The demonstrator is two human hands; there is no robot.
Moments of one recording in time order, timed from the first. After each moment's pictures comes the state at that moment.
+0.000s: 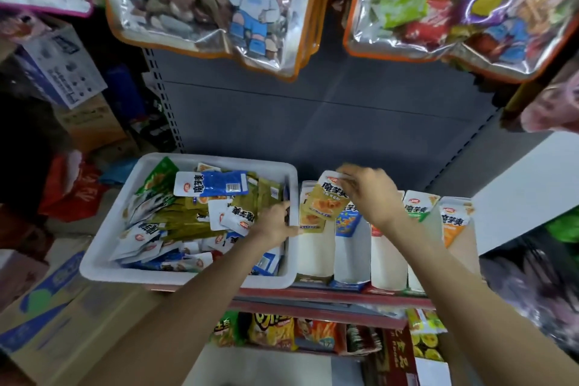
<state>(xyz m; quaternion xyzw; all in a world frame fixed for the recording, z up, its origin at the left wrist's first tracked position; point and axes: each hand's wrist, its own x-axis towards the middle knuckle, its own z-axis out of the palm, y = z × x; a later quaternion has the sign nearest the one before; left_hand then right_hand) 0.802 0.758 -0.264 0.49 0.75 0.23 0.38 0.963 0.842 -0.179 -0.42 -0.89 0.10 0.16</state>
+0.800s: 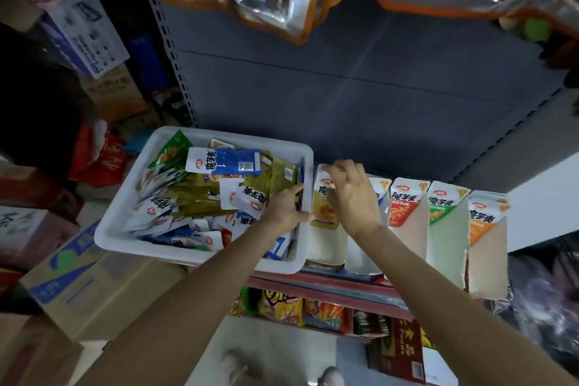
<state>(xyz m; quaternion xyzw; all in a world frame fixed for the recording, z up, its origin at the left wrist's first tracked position) 0.805 0.758 -0.270 0.43 0.76 0.28 0.41 0.932 0.834 -0.256 -0.37 -0.91 0.05 0.20</state>
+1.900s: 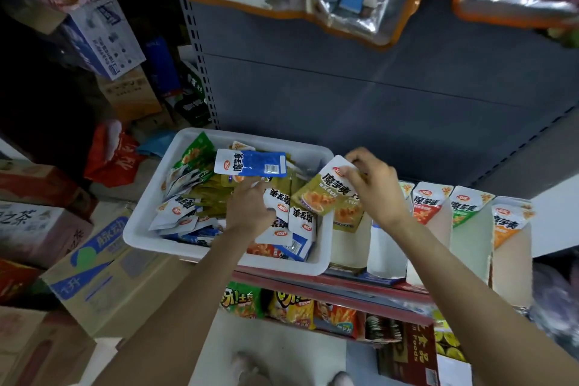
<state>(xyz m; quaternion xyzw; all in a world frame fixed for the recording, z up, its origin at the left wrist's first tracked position) 0.734 0.705 -0.275 0.45 0.86 0.17 0.17 0.914 0.818 -0.200 -0.37 -0.83 0.31 0.26</state>
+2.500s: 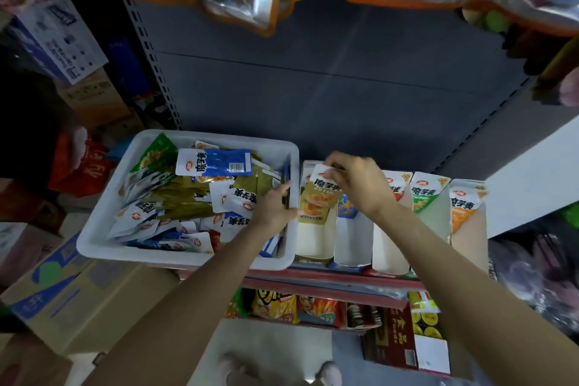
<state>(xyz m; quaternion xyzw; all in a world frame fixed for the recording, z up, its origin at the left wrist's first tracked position) 0.812 0.754 -0.272 0.43 0.75 0.31 0.40 0.958 0.852 -0.214 -0.38 -0.90 0.17 0.14</state>
